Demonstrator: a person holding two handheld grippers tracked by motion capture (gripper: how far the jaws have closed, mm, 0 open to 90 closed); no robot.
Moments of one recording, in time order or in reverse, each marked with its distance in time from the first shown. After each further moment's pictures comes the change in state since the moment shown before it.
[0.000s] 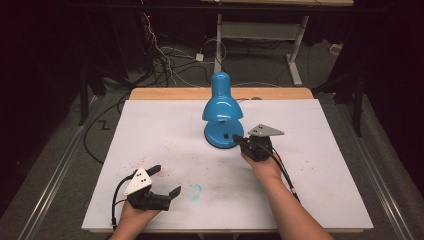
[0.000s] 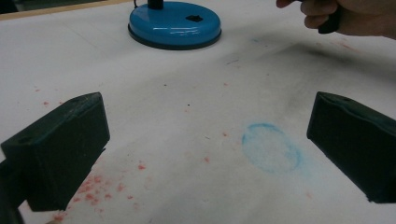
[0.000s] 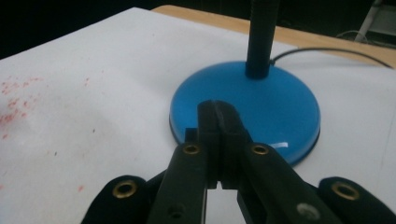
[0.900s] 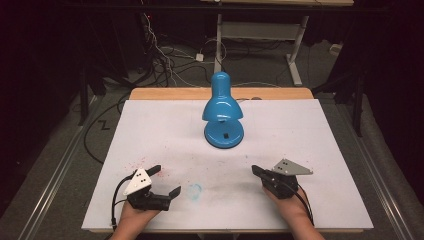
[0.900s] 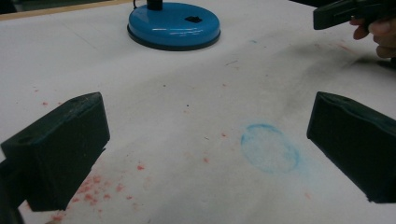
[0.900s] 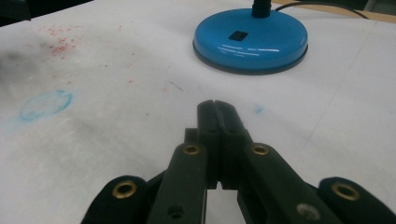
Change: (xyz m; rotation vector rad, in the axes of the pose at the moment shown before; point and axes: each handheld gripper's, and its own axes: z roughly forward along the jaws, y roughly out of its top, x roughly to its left) left arm 0.000 0.000 0.000 -0.005 -0.003 -0.003; right arm 0.018 -0.067 -0.087 0.011 0.007 -0.029
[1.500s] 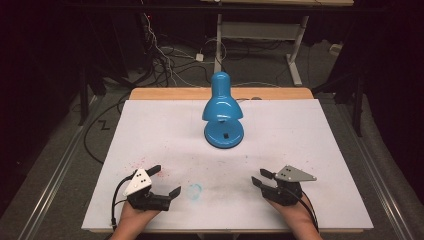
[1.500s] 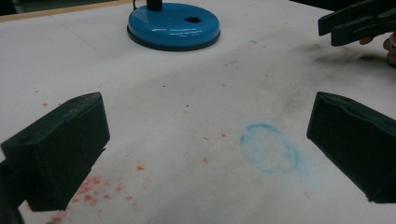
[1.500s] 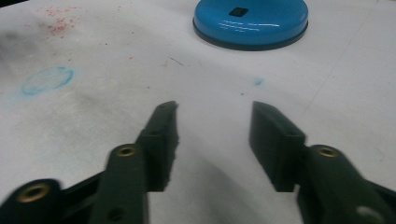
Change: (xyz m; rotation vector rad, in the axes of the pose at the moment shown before) left arm -0.001 0.000 0.000 -0.002 0.000 0.005; right arm 0.001 -0.013 -0.008 0.043 -0.005 0.002
